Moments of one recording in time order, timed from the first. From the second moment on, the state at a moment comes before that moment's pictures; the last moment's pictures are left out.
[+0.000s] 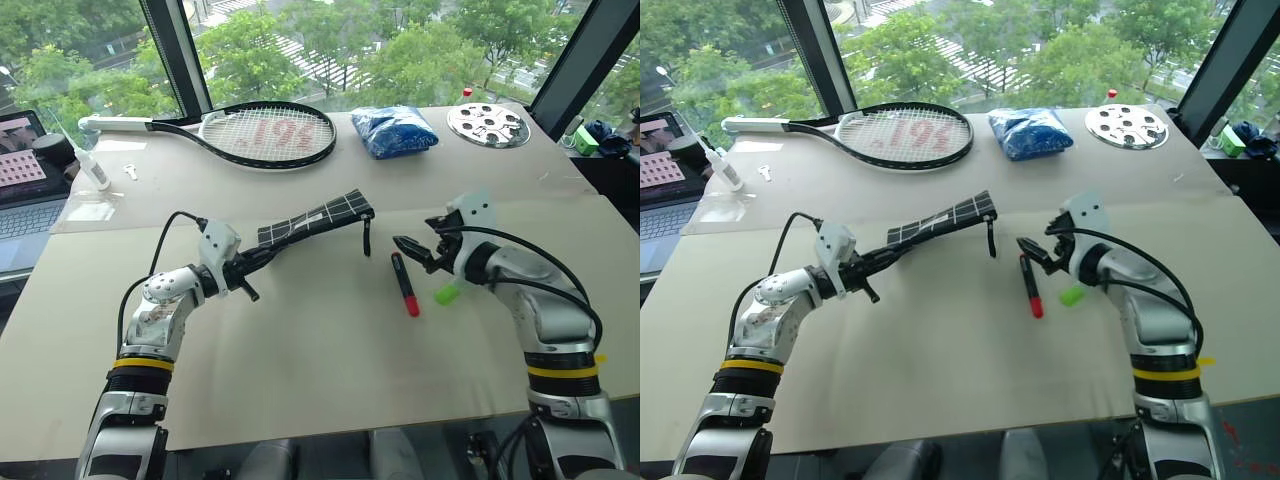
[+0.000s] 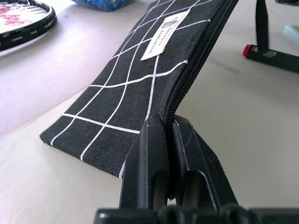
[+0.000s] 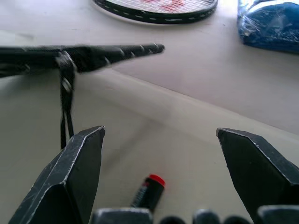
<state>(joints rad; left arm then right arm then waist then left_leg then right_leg) -0.45 0.45 0.02 0.25 -0.28 0.18 -0.86 -0.51 -0.45 -0.03 -0.16 0.25 0.72 0.56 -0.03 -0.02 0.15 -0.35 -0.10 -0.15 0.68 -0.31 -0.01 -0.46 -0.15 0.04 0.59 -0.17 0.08</state>
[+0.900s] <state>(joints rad) -0.44 0.43 -0.02 0.17 -0.26 0.27 -0.83 -0.51 -0.34 0.11 -0.09 0.18 0.70 0.49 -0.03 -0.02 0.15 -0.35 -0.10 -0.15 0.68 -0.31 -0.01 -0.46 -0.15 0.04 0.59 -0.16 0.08</state>
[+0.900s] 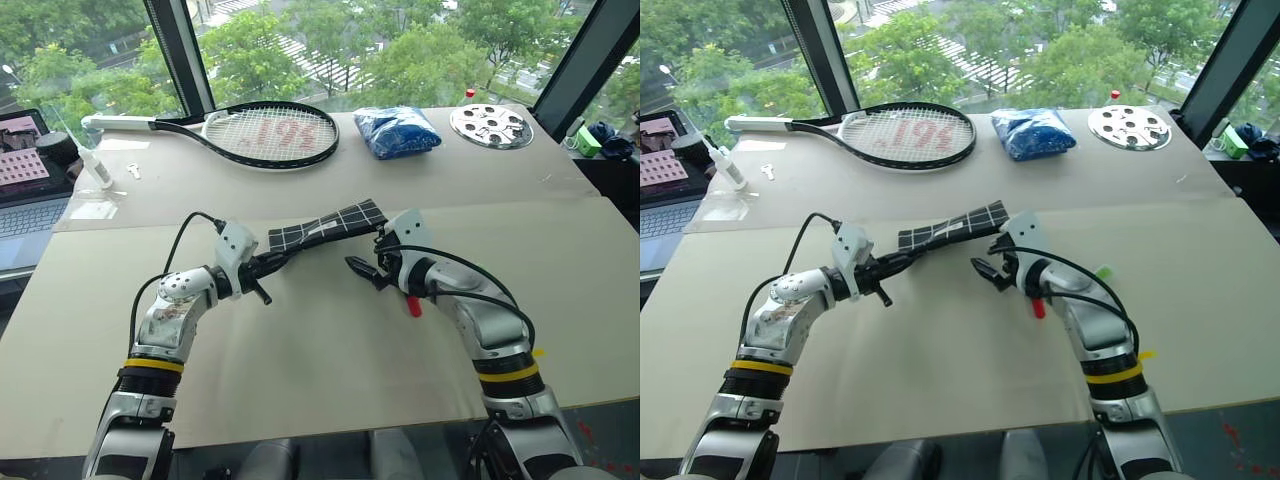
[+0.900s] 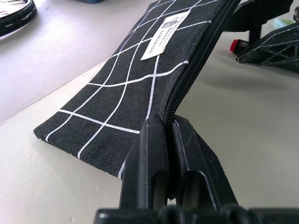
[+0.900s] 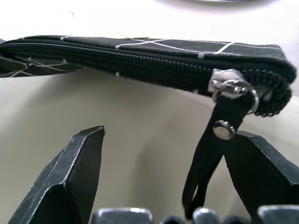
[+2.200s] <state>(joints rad) -0.42 0.43 -0.03 0.17 -0.24 0.27 -0.80 -0.71 -0.20 0.23 0.08 0.02 0.75 0.42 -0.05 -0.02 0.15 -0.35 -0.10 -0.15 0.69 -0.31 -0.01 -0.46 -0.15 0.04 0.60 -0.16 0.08</state>
